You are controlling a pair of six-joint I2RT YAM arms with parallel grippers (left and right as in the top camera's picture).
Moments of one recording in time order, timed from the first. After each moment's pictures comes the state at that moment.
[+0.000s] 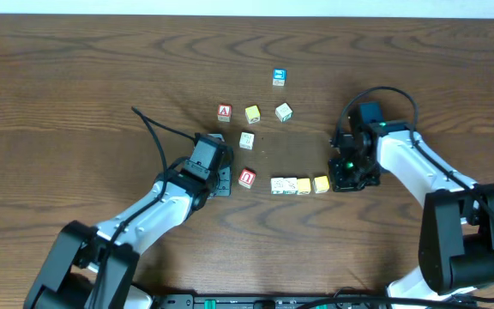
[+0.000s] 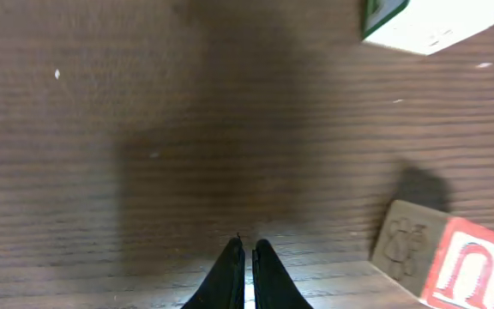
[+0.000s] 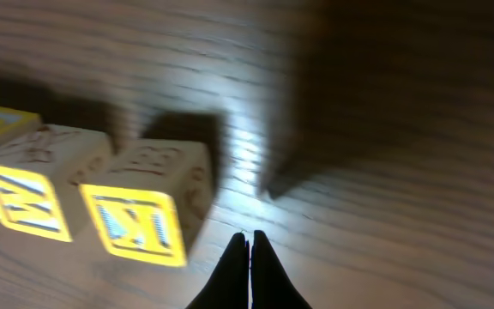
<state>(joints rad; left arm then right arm) -0.48 1.56 0.69 -0.23 -0.04 -0.43 0.18 1.76 1.03 -0.87 -0.21 0.03</state>
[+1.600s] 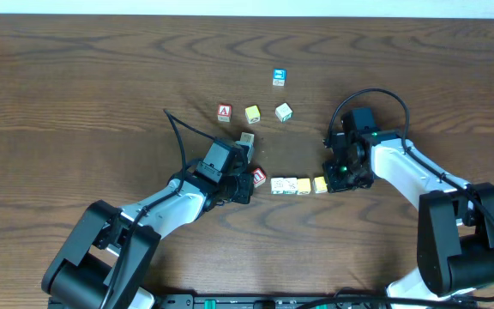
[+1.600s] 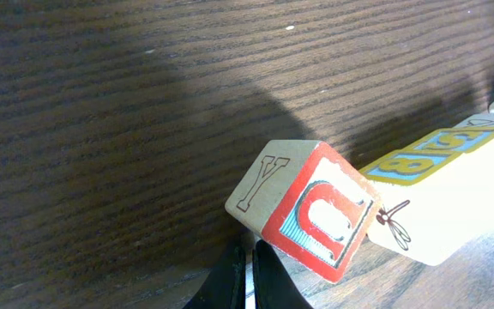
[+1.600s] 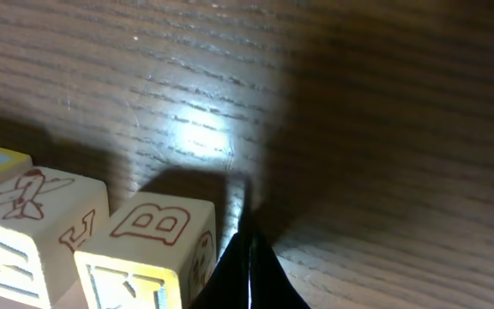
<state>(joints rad) -0.54 1.66 0.69 -0.08 0.28 -0.36 0.20 1.76 0.95 -0.70 -0.19 0.00</state>
